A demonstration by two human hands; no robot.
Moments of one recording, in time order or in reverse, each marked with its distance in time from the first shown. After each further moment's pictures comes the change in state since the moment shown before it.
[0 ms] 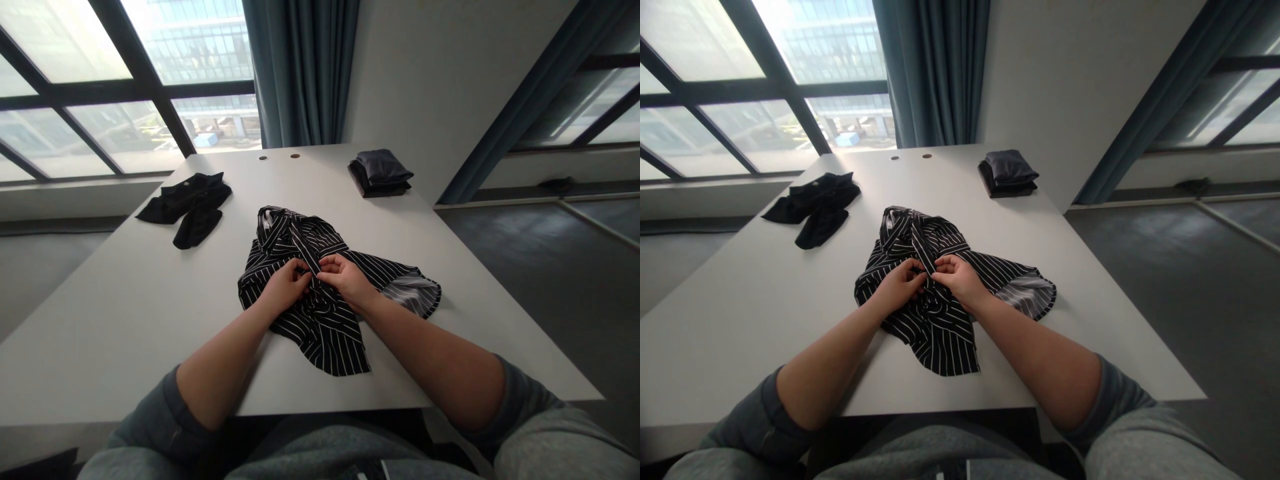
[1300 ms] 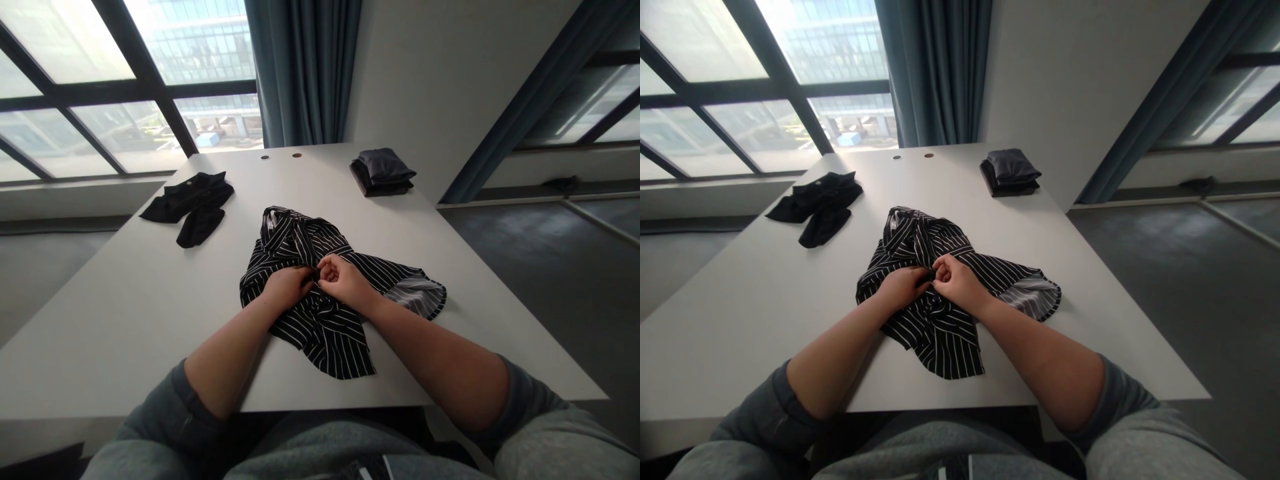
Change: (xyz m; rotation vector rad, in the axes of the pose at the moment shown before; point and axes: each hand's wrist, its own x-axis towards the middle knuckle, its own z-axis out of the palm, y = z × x) left_hand 0.010 -0.010 -0.003 0.785 -0.062 0.285; right_hand -0.007 -0.008 -0.002 -0.607 -0.117 -0.258
